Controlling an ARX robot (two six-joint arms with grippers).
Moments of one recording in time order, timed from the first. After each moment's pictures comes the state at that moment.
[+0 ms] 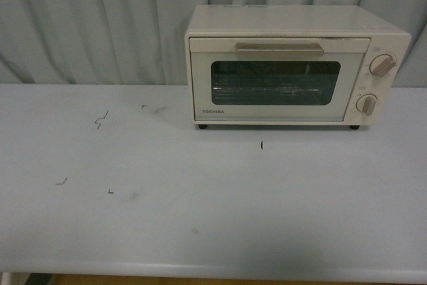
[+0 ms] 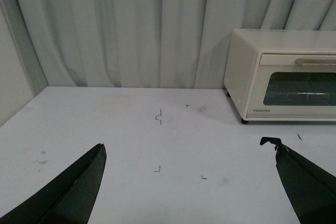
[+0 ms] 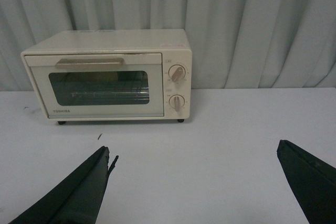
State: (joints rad) left arm 0.00 0.01 0.01 0.00 0.00 -0.01; right arm 0.00 0.00 0.01 0.00 0.00 -0.01
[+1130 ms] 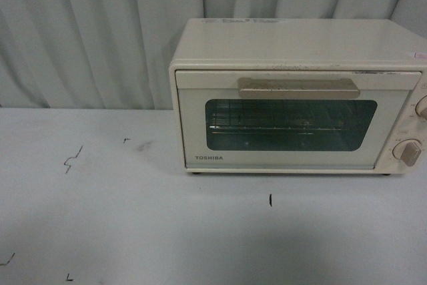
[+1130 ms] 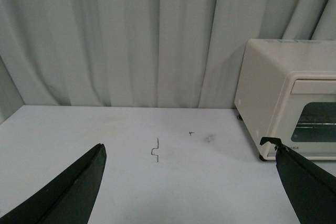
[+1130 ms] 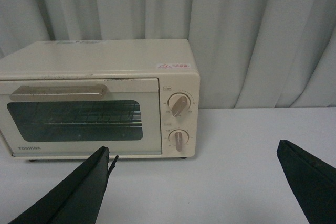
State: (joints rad) left arm 0.00 0.01 0.01 0.00 0.00 -0.01; right arm 0.00 0.00 0.01 0.00 0.00 -0.01
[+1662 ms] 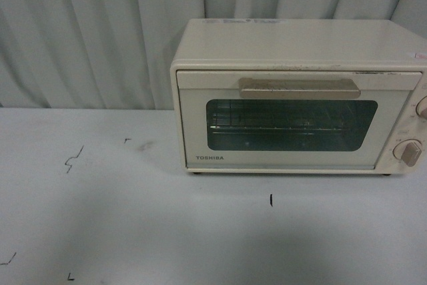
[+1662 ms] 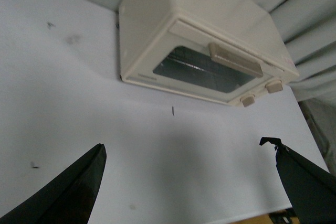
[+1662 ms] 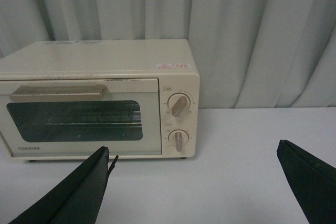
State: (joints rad) left arm -0.28 0.58 0.41 -0.20 0.17 -0.58; right arm 0.00 0.00 0.01 0.00 0.00 -0.01
